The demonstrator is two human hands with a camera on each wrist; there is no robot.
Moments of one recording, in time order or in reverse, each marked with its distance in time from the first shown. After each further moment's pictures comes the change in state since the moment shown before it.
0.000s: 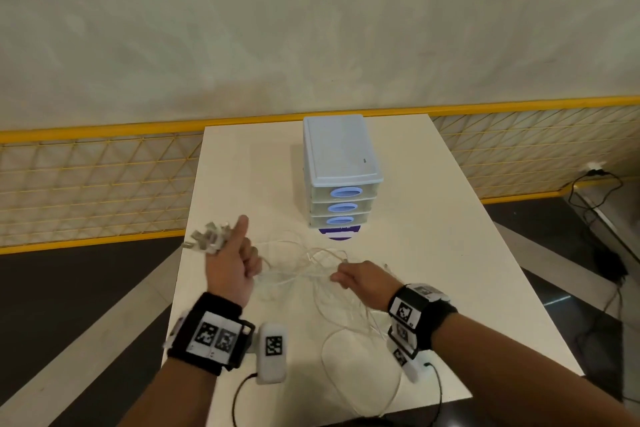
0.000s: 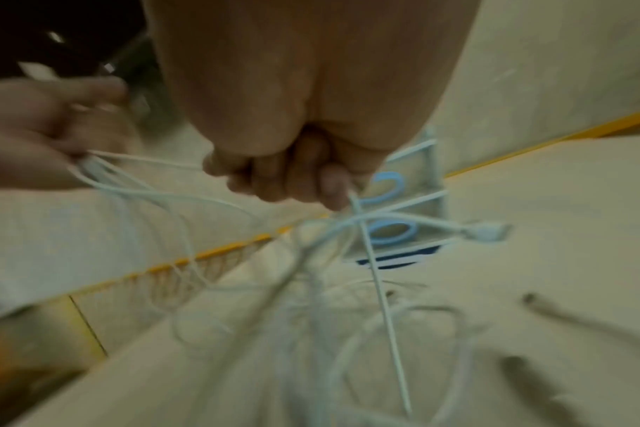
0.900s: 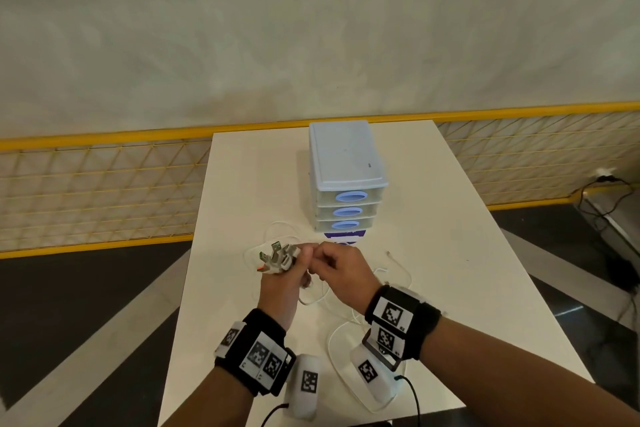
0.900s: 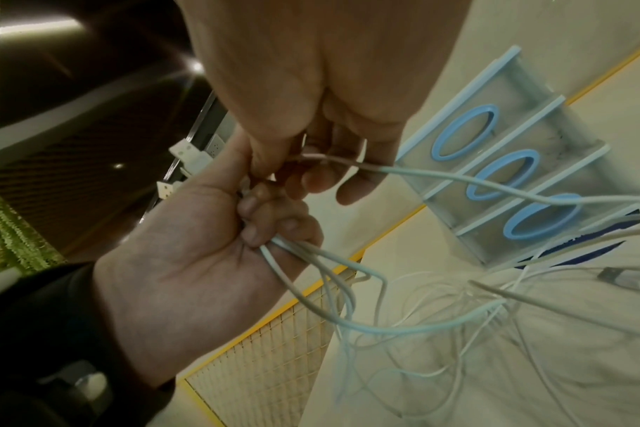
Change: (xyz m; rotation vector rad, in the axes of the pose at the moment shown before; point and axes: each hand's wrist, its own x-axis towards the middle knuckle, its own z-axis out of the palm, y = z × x) left_hand -0.022 -0.056 0.012 0.250 -0.186 0.107; right_hand 0.005 -0.071 0.000 0.467 0.405 -0.154
